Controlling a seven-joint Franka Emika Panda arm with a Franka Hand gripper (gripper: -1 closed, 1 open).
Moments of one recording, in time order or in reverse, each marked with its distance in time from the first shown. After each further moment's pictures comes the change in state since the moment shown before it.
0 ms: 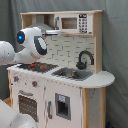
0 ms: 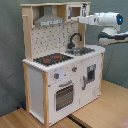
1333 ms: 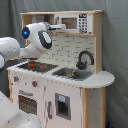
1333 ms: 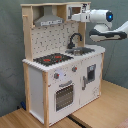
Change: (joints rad) arm -0.298 0.050 0.195 0.210 0.000 -0.033 -0.021
